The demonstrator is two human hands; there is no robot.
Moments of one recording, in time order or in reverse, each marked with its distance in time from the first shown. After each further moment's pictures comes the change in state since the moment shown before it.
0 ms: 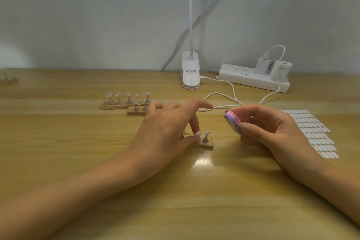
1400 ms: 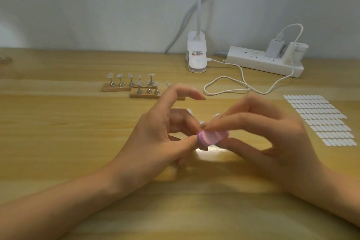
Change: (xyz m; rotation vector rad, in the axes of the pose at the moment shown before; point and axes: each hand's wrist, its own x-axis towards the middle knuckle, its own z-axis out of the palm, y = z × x) left_hand -0.036 0.000 0.003 -1.010 0.016 -0.214; right_hand -0.010 -0.013 0.039 -0.588 -0.065 -0.609
